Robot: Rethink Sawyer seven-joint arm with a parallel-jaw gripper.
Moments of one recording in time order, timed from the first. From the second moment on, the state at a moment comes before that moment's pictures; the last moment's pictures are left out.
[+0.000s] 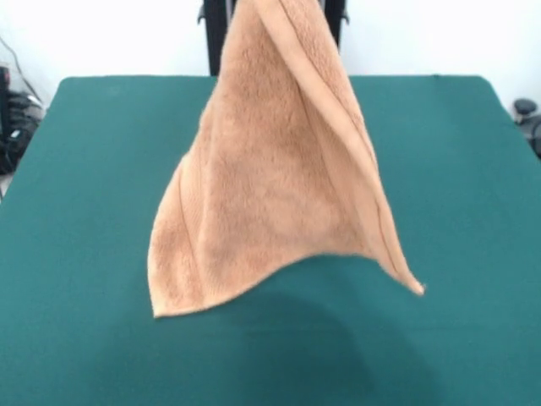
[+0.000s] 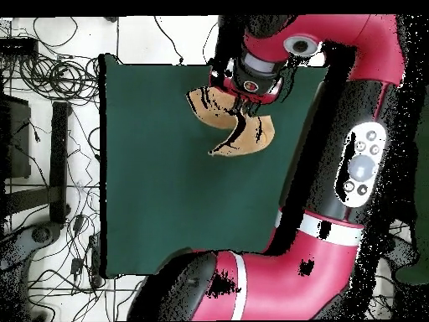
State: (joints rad) arm -0.22 -0.28 0.19 0.25 -0.14 2.07 1.91
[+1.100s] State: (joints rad) arm -0.22 -0.33 0.17 0.40 -0.13 1.80 1.91
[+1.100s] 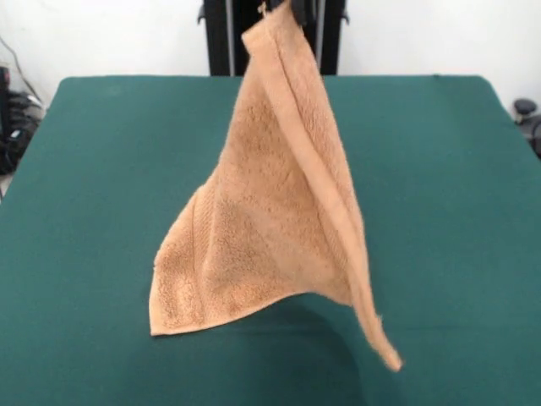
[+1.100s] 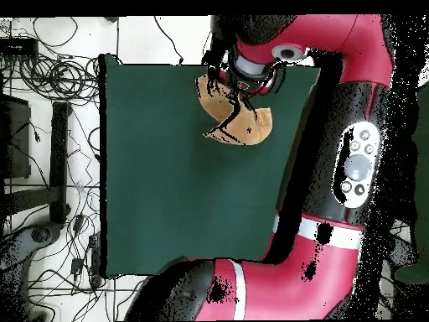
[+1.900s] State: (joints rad) arm -0.22 -0.44 0.15 0.64 -0.12 1.46 1.91
